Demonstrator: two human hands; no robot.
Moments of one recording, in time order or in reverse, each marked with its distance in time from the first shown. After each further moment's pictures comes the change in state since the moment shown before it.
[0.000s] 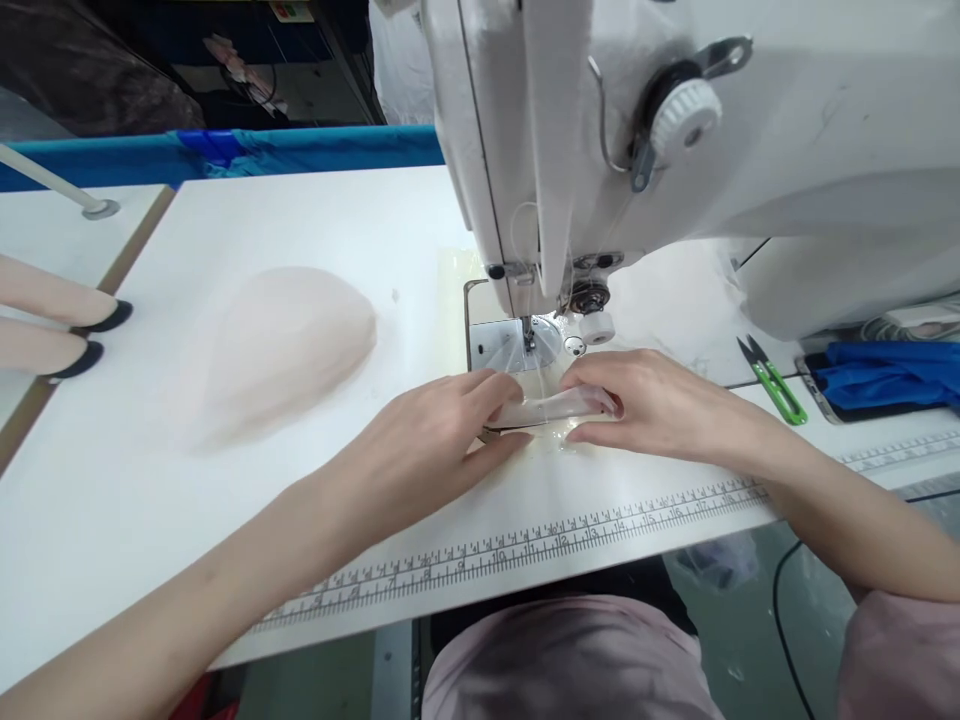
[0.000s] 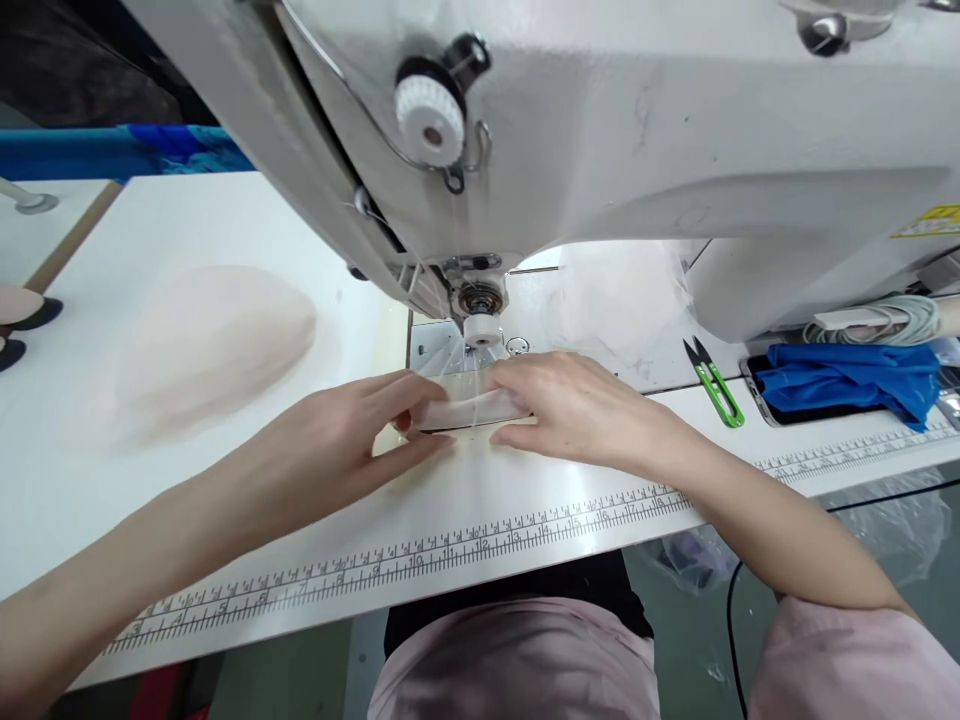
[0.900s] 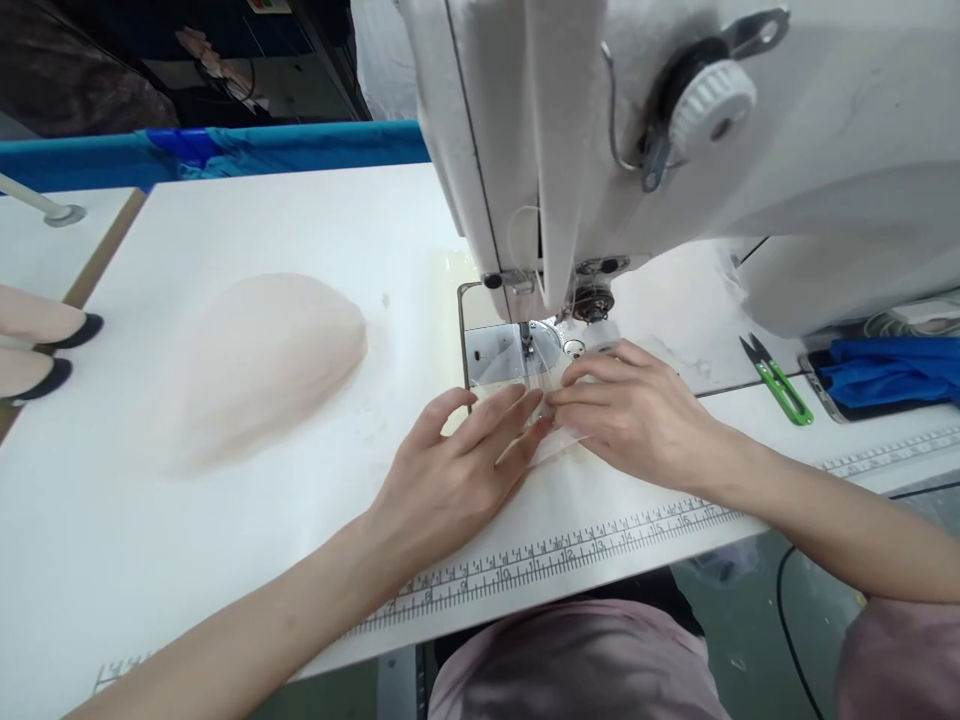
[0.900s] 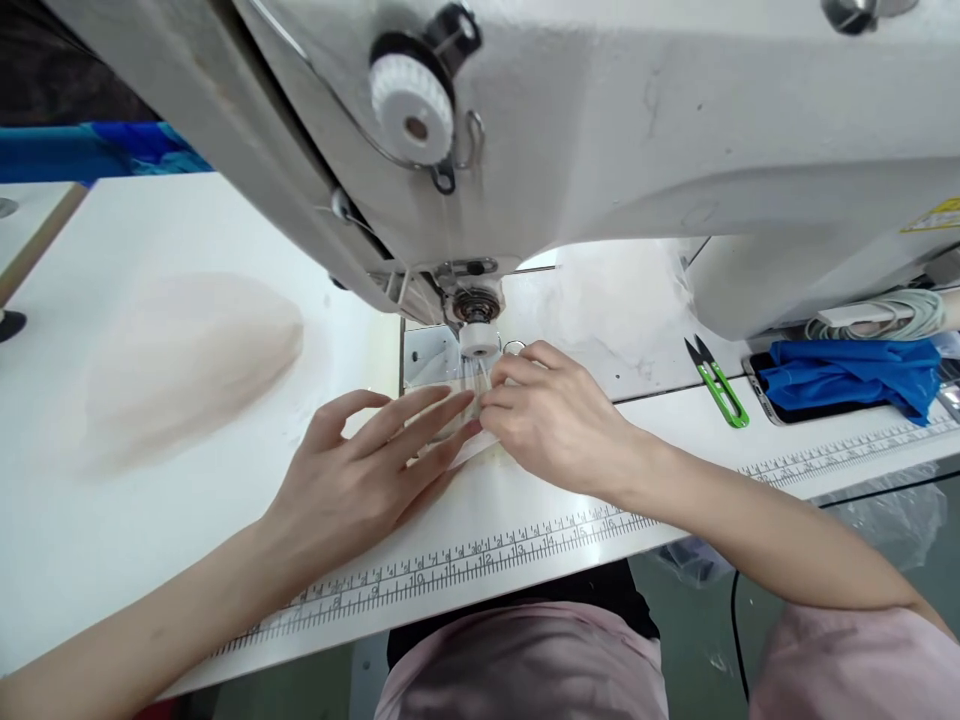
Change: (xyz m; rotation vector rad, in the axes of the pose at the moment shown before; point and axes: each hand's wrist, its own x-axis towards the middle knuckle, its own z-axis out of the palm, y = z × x) left_hand -0.008 0.001 0.038 0.535 0.414 0.382; right_hand 0.004 0.003 0.029 -0.465 0.345 -0.321
